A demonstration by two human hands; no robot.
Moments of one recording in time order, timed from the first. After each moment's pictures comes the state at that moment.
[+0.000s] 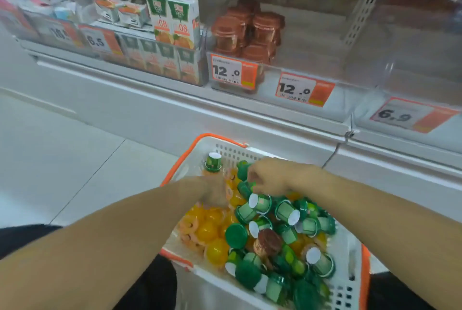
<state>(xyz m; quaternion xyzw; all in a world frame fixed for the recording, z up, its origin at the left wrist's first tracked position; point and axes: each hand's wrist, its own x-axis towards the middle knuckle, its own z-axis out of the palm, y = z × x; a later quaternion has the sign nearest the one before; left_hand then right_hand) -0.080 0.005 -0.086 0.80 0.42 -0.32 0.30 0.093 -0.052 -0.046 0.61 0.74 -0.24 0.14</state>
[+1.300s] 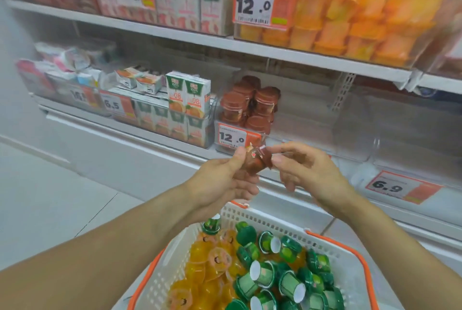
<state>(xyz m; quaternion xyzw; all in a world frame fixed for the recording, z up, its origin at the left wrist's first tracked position) -0.077 0.011 0.067 0.47 0.36 0.28 0.76 0.107 -0.059 0.081 0.58 0.51 -0.39 -0.51</state>
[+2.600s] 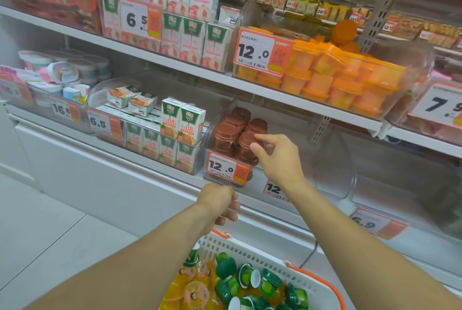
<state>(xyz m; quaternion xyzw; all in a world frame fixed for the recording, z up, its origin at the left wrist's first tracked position) -0.043 0.058 0.041 0.50 0.52 0.22 0.66 0.112 0.045 0.100 0.73 0.55 -0.01 -0.40</state>
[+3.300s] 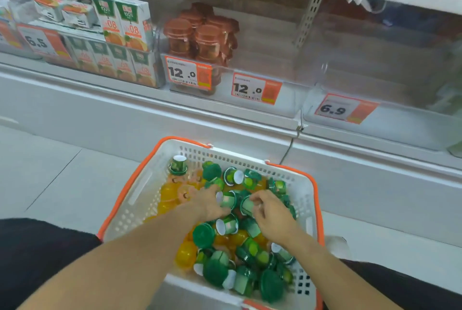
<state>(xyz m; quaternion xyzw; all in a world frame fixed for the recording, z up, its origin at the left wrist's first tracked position) -0.030 -0.048 -0.142 0.80 0.47 -0.16 0.34 0.125 -0.183 -0.137 0.77 0.55 -0.25 -0.21</state>
